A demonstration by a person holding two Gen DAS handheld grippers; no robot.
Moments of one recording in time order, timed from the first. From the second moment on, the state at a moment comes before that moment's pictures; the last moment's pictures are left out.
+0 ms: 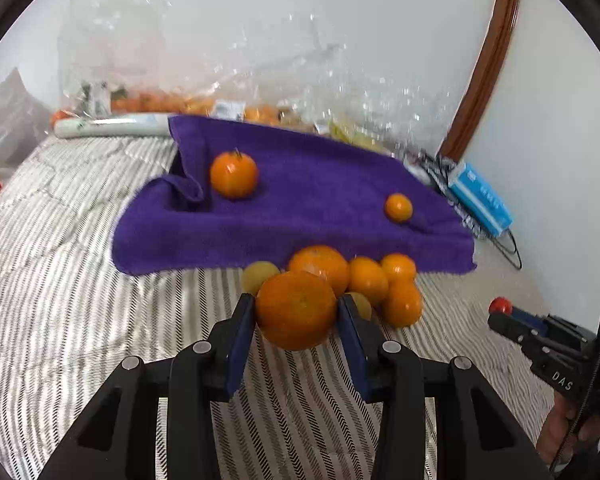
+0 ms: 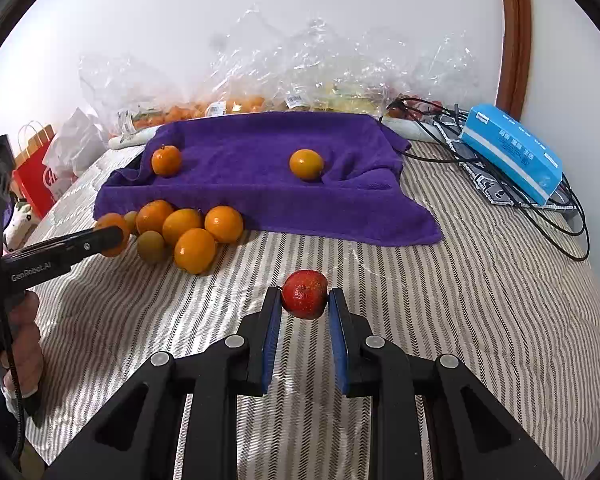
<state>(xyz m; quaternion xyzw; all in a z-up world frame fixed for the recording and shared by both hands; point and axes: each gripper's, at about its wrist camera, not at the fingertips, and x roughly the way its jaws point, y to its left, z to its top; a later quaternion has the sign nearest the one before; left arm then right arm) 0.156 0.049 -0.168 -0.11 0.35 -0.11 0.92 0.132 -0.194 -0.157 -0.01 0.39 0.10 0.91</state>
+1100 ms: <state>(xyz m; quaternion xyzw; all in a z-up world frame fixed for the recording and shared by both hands) 0.138 0.082 -0.144 -0.17 0.27 -0.09 0.94 0.133 -0.180 -0.124 0.01 0.37 0.09 0.93</state>
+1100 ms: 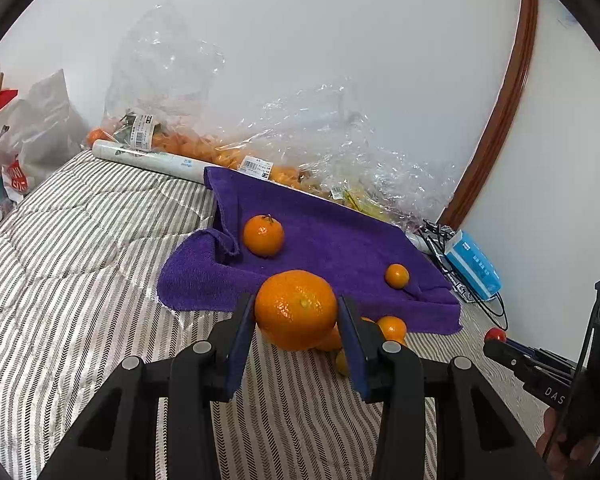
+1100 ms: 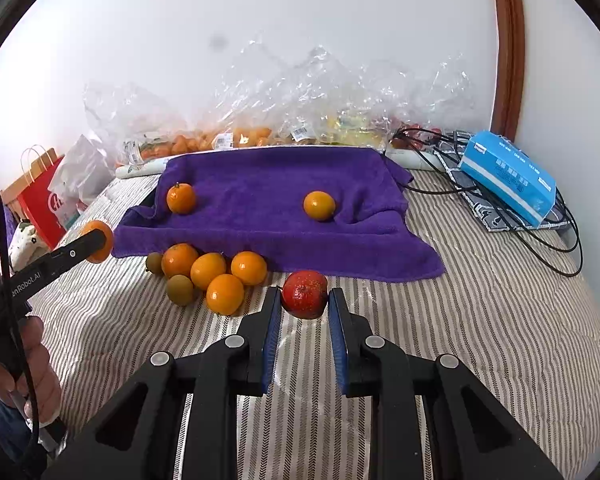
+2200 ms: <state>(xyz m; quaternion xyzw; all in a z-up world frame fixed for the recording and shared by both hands) 0.139 0.089 -0.146 -0.18 0.27 -0.08 0.94 0.141 -0.181 -0.114 0.00 0.35 0.10 0.93</state>
